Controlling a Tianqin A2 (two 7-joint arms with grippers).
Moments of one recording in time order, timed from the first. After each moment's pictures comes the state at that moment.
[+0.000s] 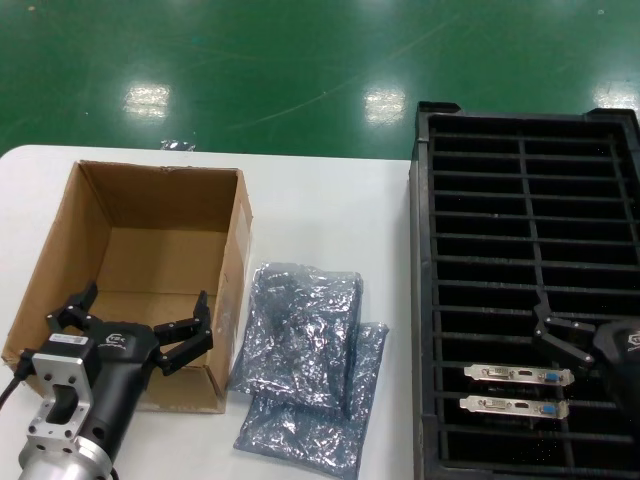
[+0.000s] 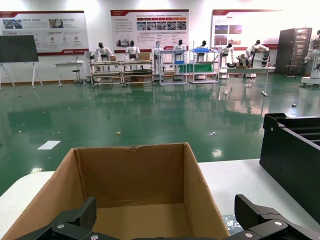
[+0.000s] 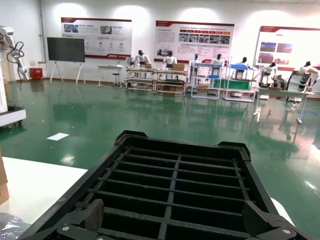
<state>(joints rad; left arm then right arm) -0.02 -0.30 1.60 -1.61 -1.75 0.04 -0.03 0.05 0.32 -1.63 1.59 1.79 -0.05 0.01</state>
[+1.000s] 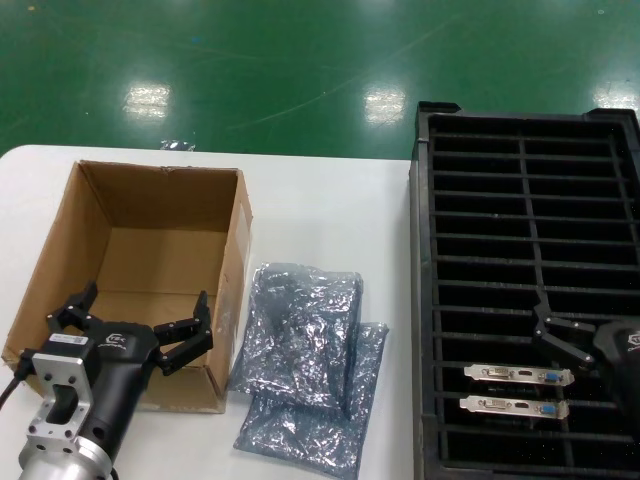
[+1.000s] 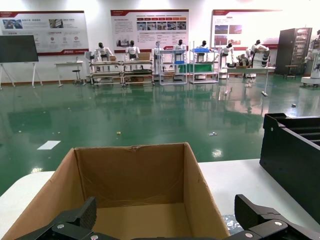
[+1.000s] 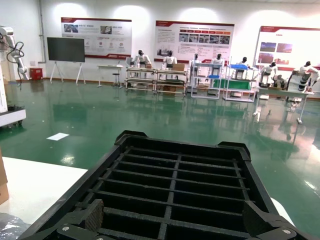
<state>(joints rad) -0.02 -0.30 1.60 -1.61 -1.75 0.04 -0.03 0.05 0.32 -1.63 1.59 1.79 -0.05 0.01</state>
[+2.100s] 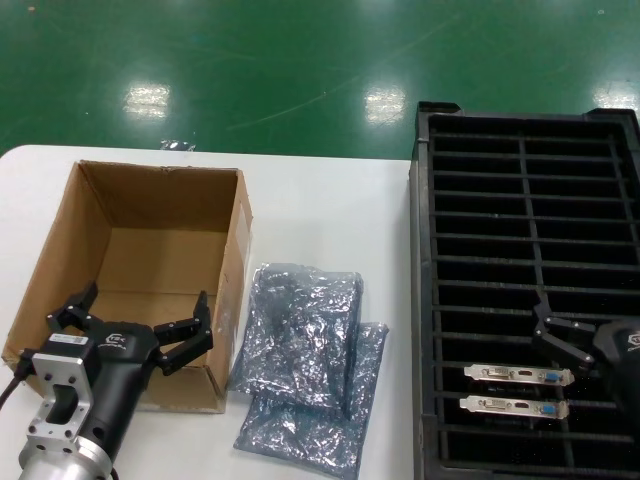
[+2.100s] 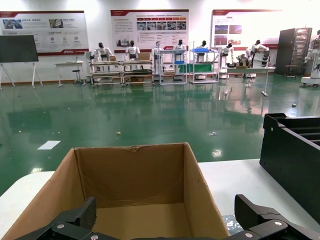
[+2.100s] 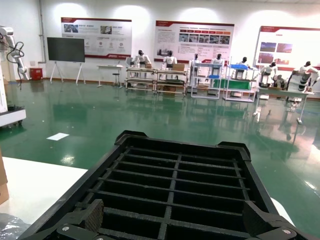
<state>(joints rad) -0.02 -0.30 1.60 -1.61 -1.75 0.04 -0.03 0.05 0.32 -1.63 1.59 1.79 -0.05 0.01</state>
